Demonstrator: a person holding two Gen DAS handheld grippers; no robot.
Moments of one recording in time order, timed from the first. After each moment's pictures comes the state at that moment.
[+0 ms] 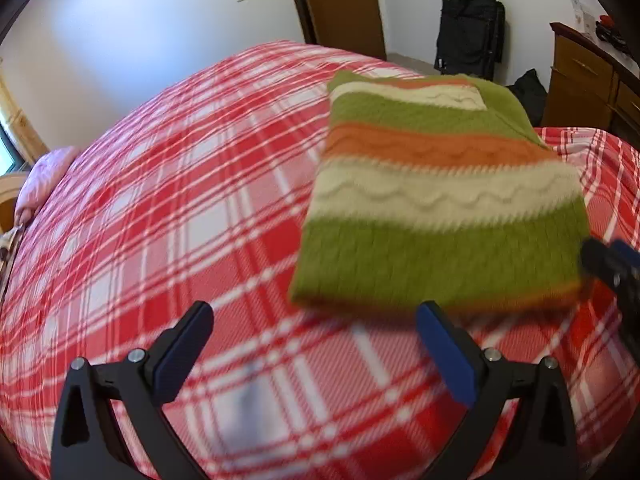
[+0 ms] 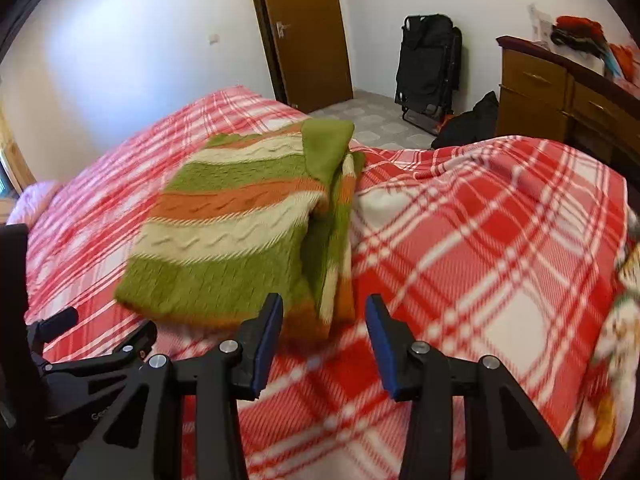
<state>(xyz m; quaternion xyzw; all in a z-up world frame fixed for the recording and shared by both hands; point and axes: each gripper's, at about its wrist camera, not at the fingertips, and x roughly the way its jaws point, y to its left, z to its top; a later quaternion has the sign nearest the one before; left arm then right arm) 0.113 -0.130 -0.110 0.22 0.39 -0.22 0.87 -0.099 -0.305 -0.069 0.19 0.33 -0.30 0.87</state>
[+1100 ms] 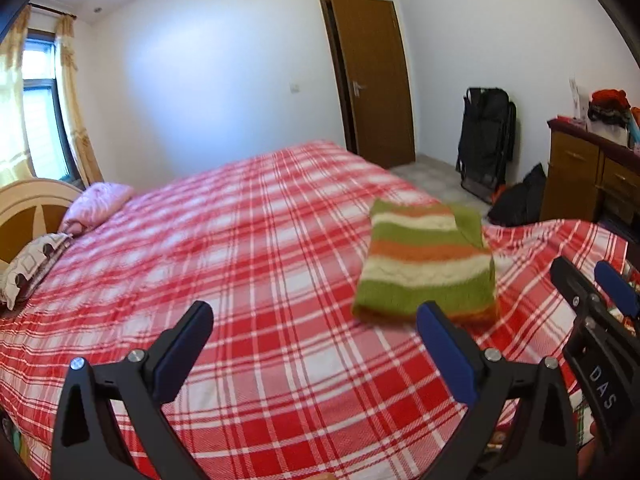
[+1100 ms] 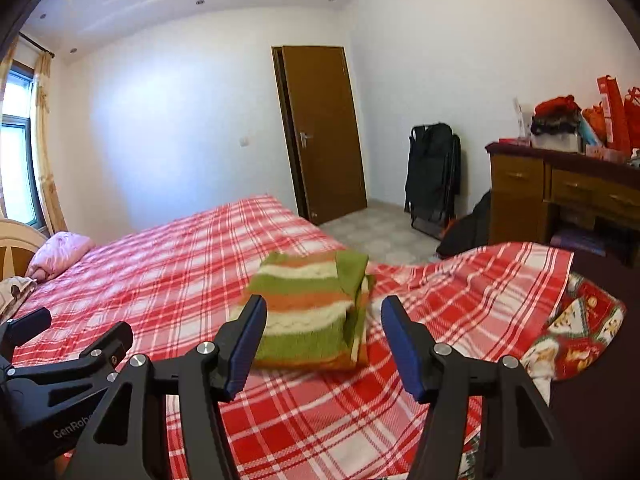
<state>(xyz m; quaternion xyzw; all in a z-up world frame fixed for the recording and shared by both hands) 0.002 -0.035 0.009 0.13 0.22 -0.20 0.94 -0.188 -0.212 0.037 0.11 0.14 -0.31 0.93</state>
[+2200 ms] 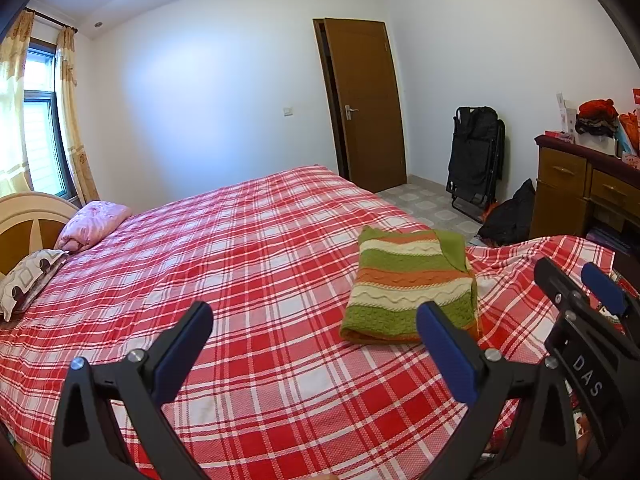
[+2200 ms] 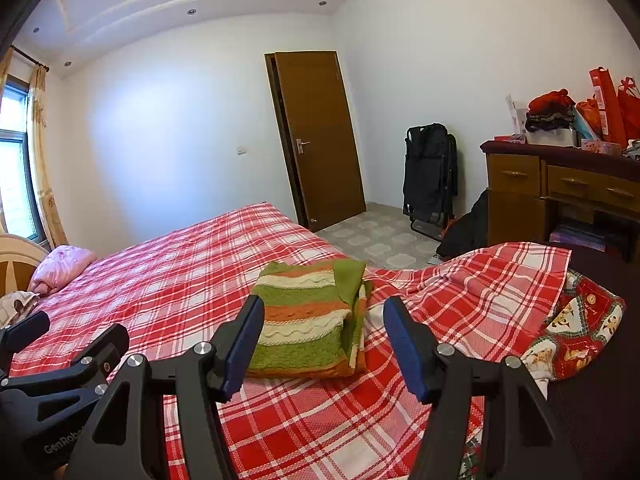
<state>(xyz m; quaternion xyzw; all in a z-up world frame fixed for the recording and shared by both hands) -0.015 -0.038 0.025 0.12 0.19 -0.22 0.95 -0.195 -0.221 0.044 0.13 0.13 -0.31 0.93</state>
